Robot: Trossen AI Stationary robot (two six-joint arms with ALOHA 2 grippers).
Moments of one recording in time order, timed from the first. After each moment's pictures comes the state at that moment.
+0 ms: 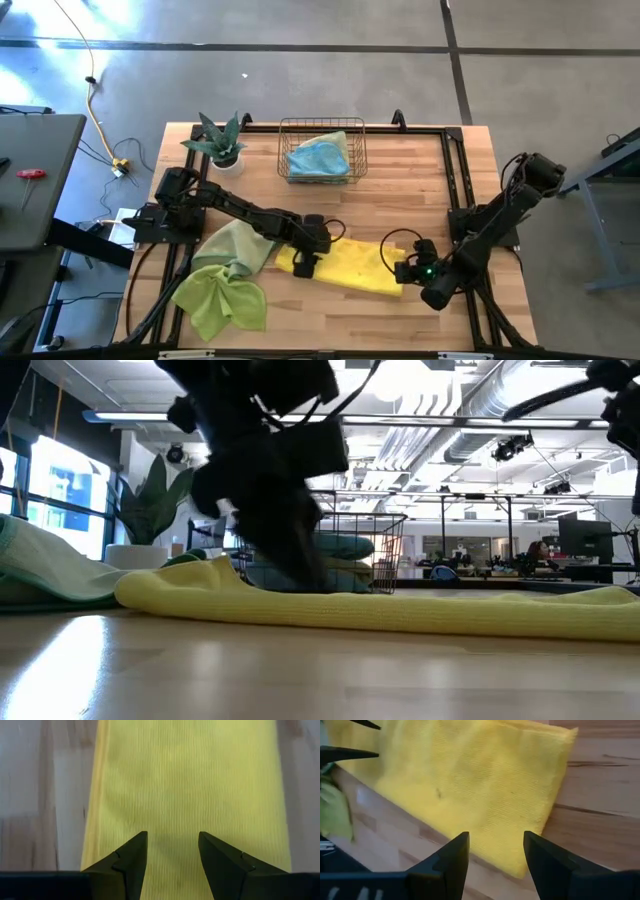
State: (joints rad) left arm -0.07 1.93 1.13 -0.21 -0.01 -0.01; right arm 0.85 1.37 0.74 -0.58 0.45 2.25
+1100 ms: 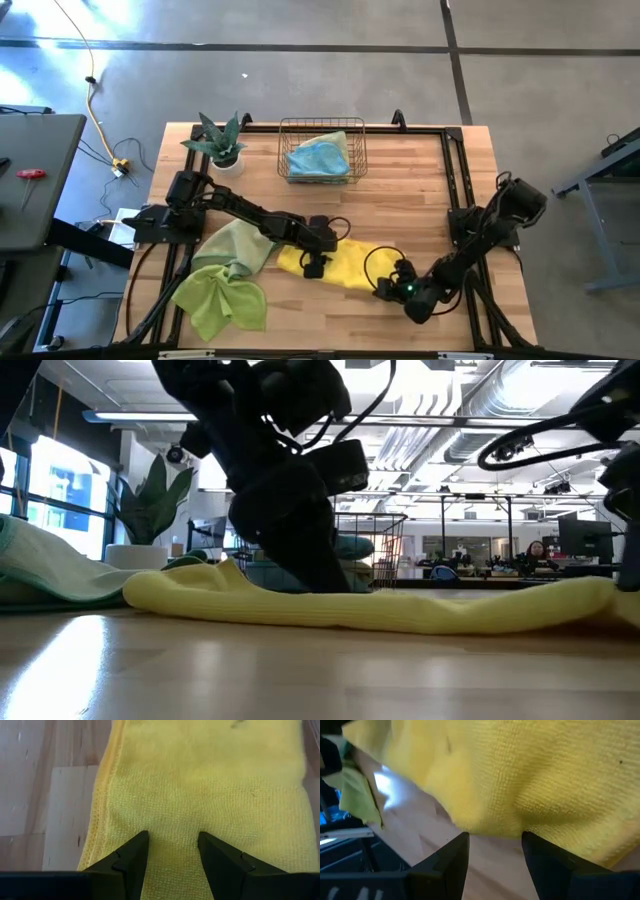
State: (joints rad) left arm -0.07 2.02 1.13 -0.06 -0.01 -0.10; right arm 0.83 1.71 0.68 0.03 0.48 2.28
